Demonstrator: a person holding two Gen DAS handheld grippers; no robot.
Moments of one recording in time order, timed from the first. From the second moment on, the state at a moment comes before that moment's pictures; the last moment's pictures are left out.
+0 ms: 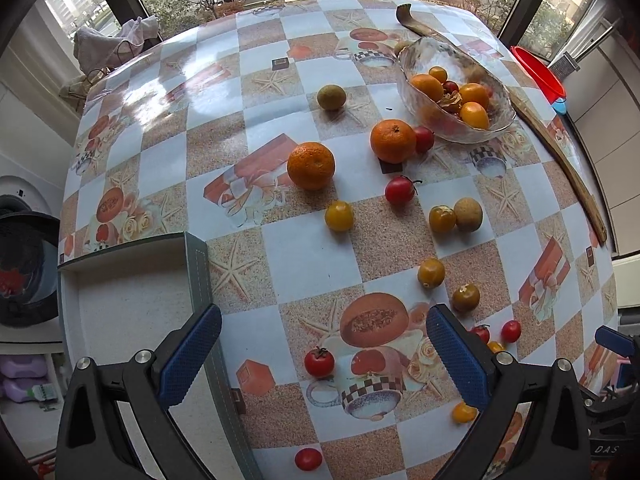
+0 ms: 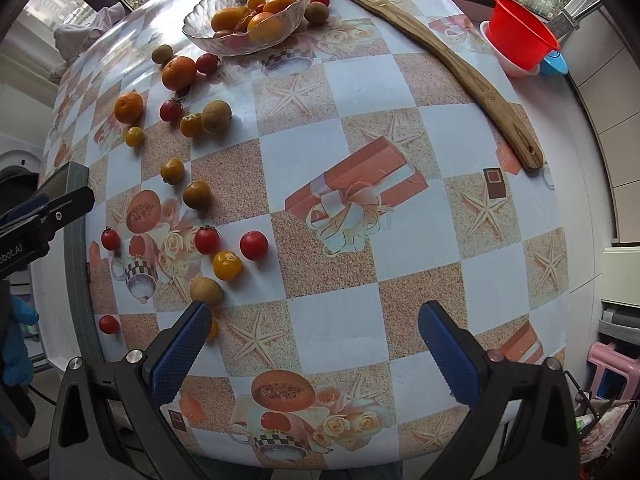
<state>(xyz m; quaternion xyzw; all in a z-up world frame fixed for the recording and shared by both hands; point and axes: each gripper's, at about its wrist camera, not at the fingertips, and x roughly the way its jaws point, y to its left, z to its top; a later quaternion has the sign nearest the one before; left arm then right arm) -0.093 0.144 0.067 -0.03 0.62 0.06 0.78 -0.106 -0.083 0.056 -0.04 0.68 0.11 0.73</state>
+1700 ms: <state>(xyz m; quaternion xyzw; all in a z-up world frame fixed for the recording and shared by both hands) -0.088 0.165 0.063 -0.11 0.58 0.02 0.81 -0.078 -0.078 0.047 0.01 0.67 0.21 0.72</state>
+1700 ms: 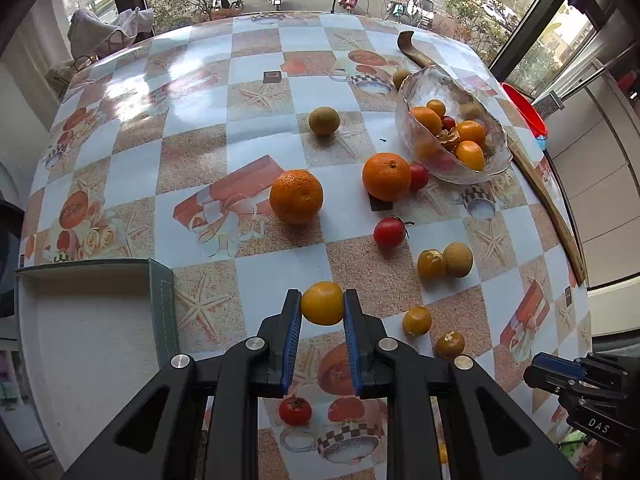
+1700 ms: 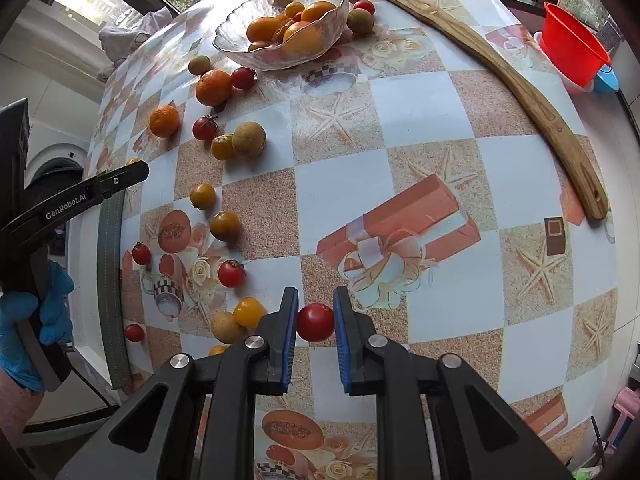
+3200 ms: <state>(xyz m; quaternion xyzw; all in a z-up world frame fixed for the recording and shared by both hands) -0.226 0.339 0.029 -0.11 0.58 0.23 0.77 -0.096 0.265 0.021 -0.14 0.66 0.37 0.64</state>
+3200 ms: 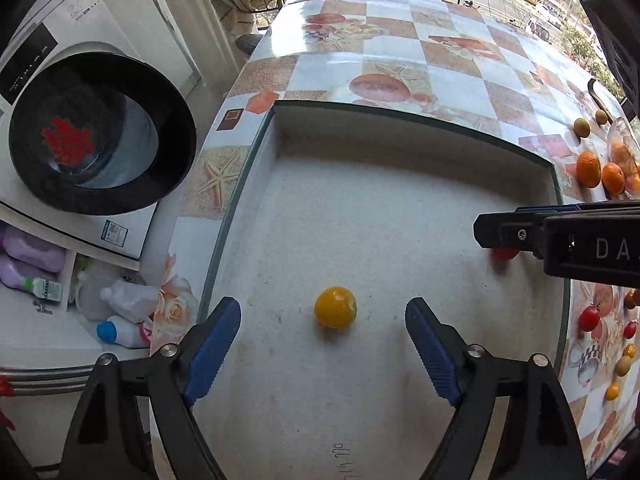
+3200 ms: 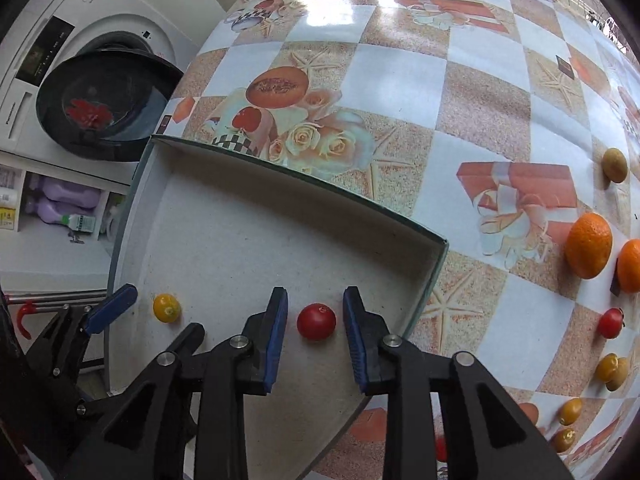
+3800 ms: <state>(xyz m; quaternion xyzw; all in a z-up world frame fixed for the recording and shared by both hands) -0.222 0.296 0.052 -0.11 0.60 0.19 0.77 -0.094 0.120 0.062 -0.06 0.67 0.26 0.69</state>
